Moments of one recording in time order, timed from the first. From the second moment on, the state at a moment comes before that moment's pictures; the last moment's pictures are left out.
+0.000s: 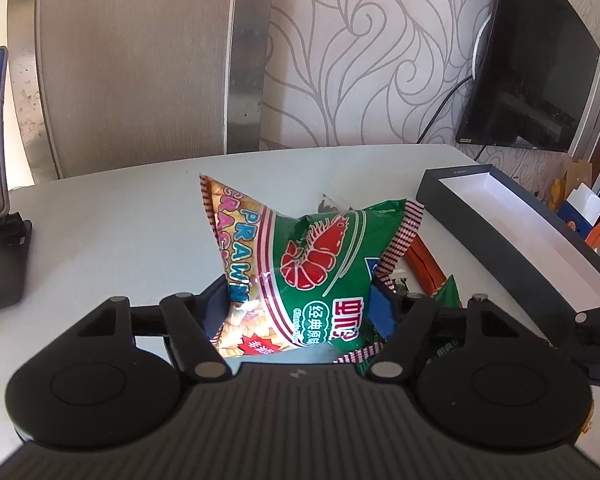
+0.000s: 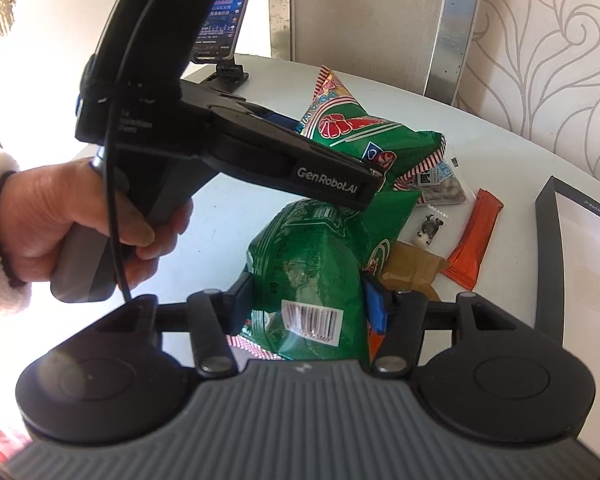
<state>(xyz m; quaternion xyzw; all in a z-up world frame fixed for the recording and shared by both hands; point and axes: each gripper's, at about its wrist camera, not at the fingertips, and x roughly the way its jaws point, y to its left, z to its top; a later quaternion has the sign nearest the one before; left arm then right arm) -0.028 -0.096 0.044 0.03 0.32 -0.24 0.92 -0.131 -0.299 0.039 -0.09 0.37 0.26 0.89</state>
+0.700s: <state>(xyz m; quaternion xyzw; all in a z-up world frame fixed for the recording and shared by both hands) -0.044 -0.075 0.093 0.04 0.27 -0.20 0.94 -0.154 -0.328 0.074 -0.04 0.34 0.27 0.90</state>
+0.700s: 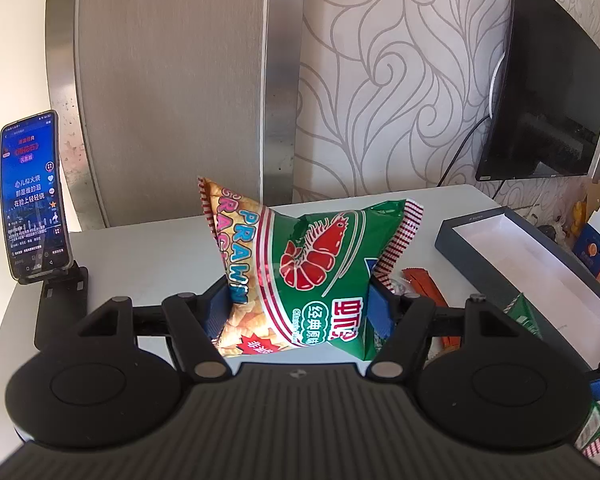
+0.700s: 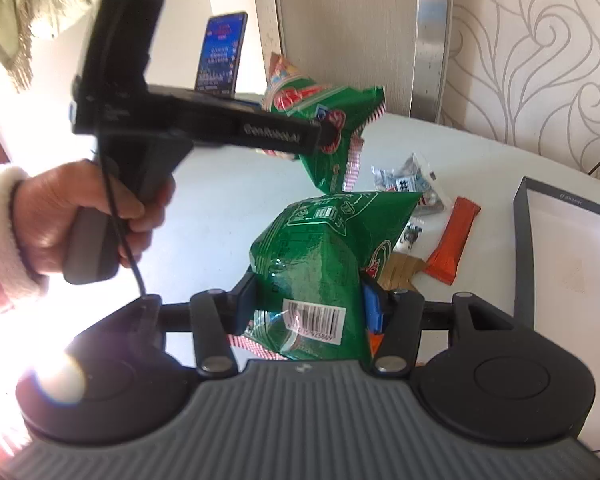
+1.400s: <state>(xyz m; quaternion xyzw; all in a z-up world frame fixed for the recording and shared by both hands) -0.048 -0.161 0.117 0.06 0.26 -0.23 0.94 -0.181 -0.422 0.113 0.03 0.29 0.21 0.93</state>
